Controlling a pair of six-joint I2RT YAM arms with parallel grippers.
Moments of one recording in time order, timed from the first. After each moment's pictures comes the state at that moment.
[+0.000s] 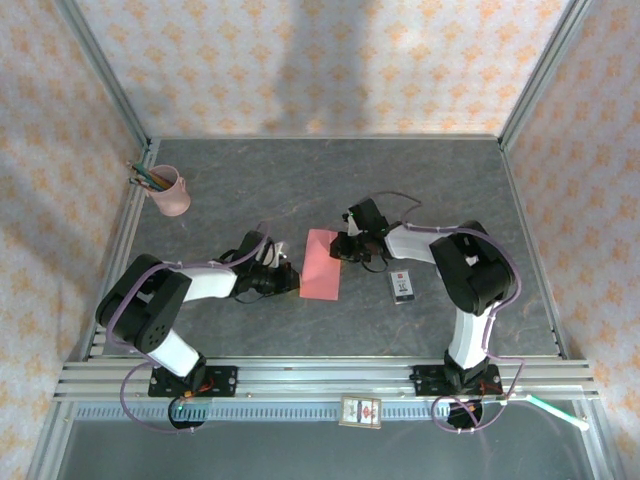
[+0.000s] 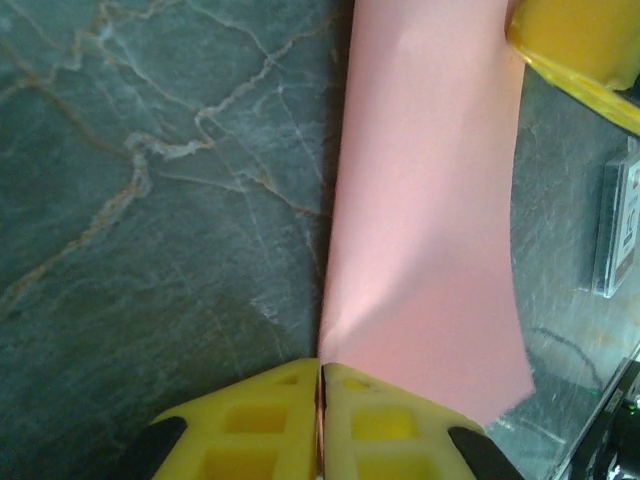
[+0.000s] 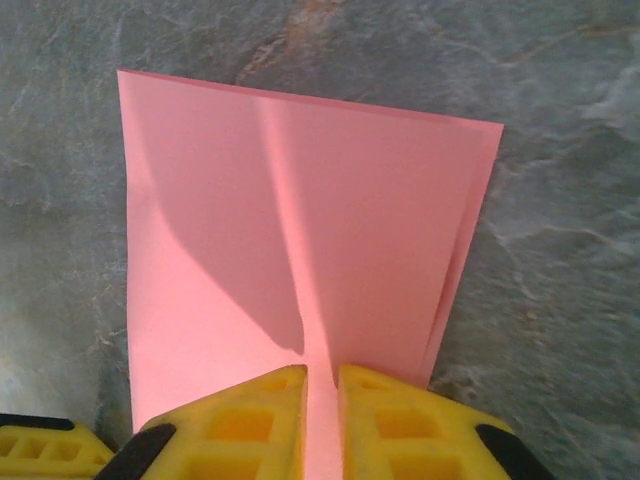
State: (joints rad) left arm -0.45 1.58 0.56 0.05 0.51 -0.70; right arm 0.55 1.86 1.01 -0.14 -0.38 0.61
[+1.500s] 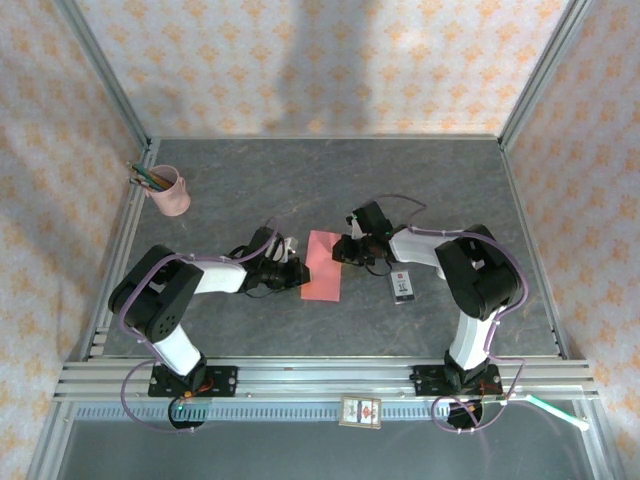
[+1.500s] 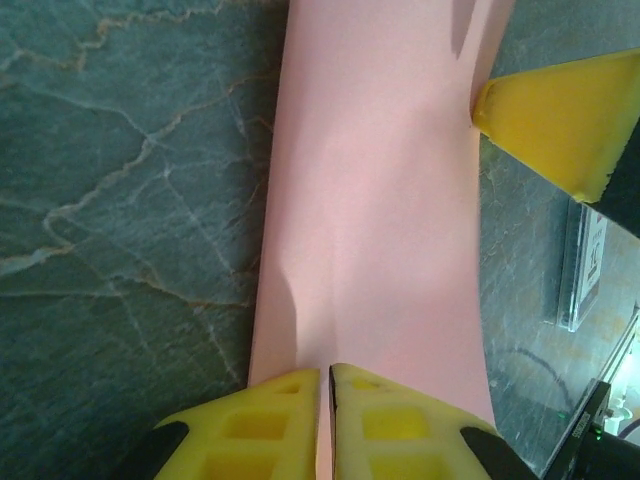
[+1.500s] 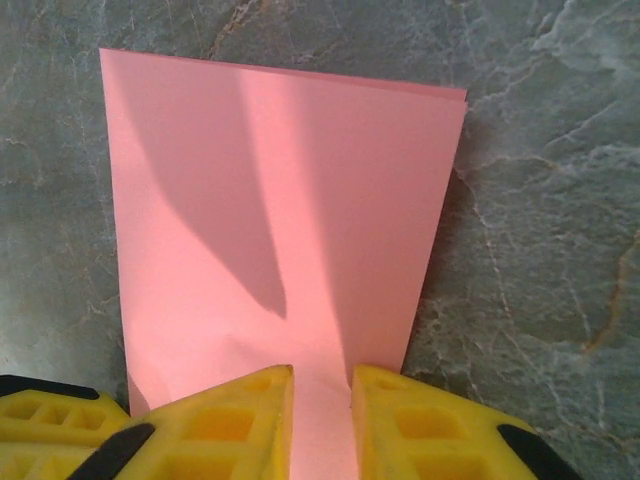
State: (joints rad) left arm -0.48 1.66 0.62 0.13 0.51 -0.78; right arm 0.54 1.82 0.96 -0.14 -0.38 0.61
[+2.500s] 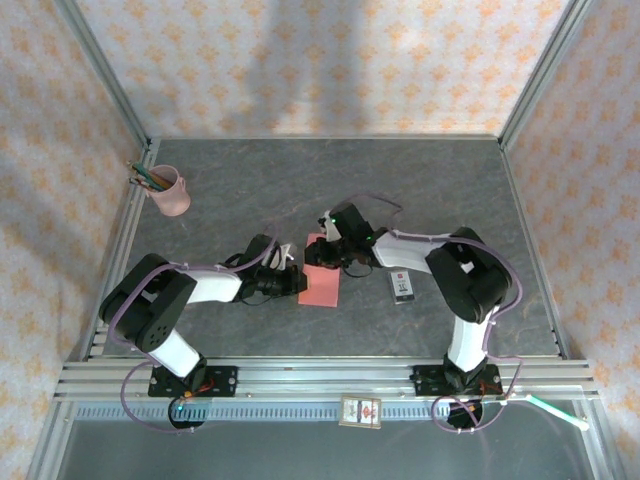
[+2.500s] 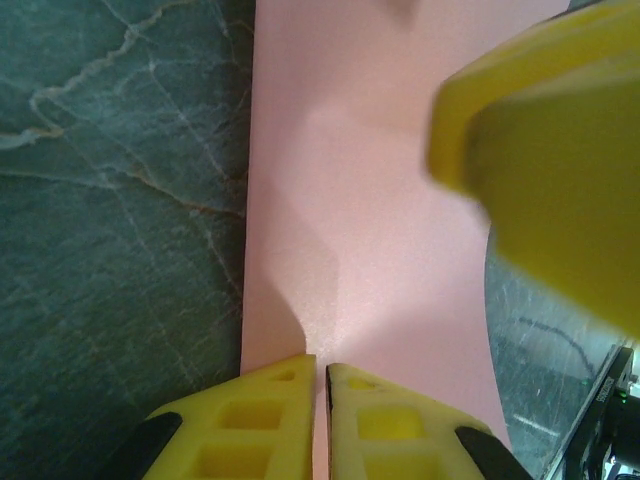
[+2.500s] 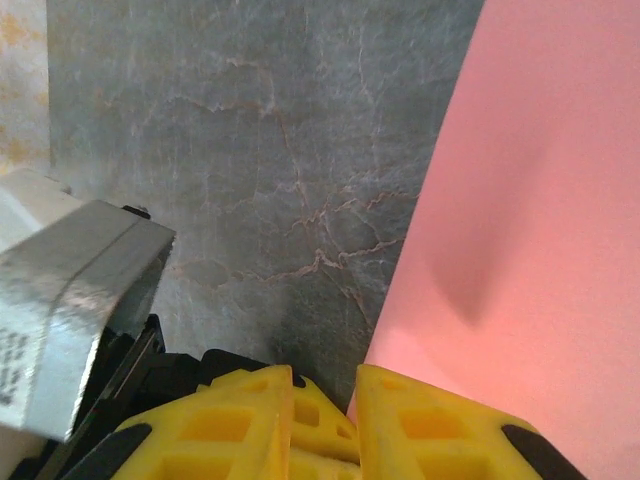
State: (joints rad) left arm -0.50 1.60 0.54 0.16 0.50 -0.73; right arm 0.69 1.85 1.03 -0.05 -0.52 0.72
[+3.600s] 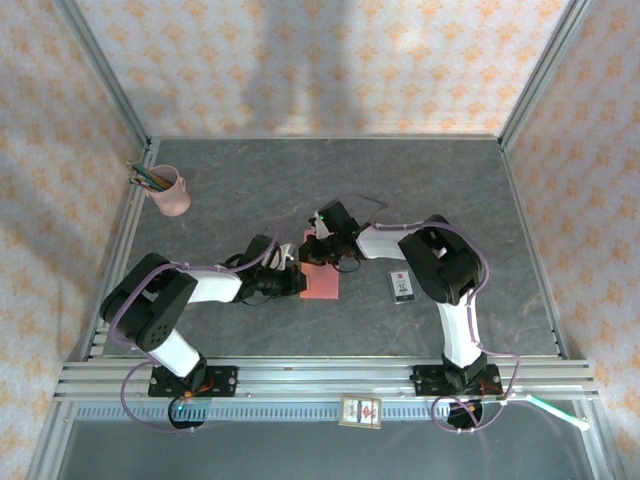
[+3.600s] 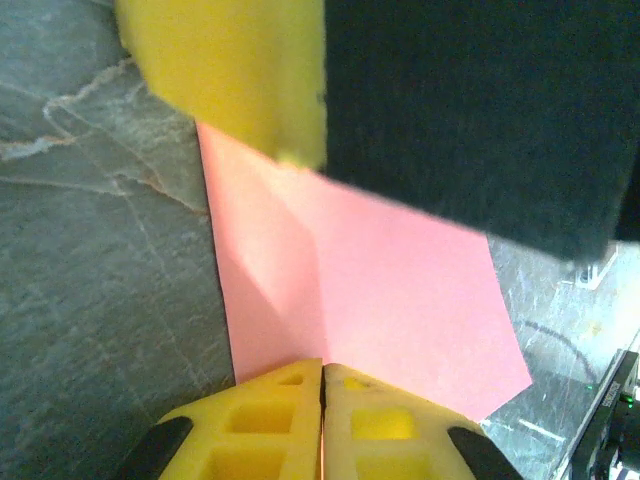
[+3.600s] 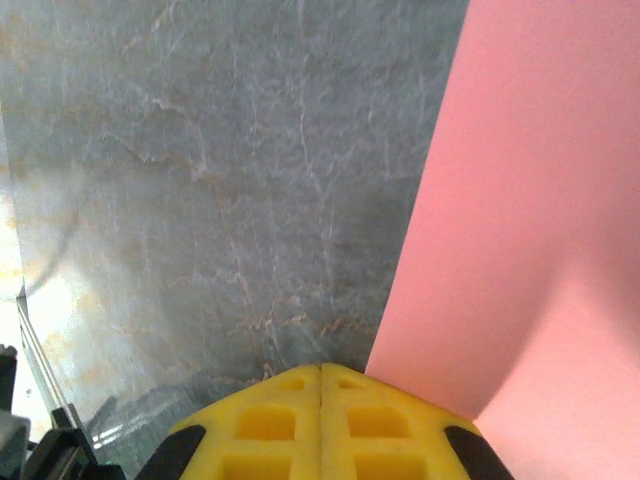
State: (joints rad) left arm -0.50 1.61 0.54 0.17 0.49 -0.72; right arm 0.68 2.05 1.19 -0.04 -0.54 0.72
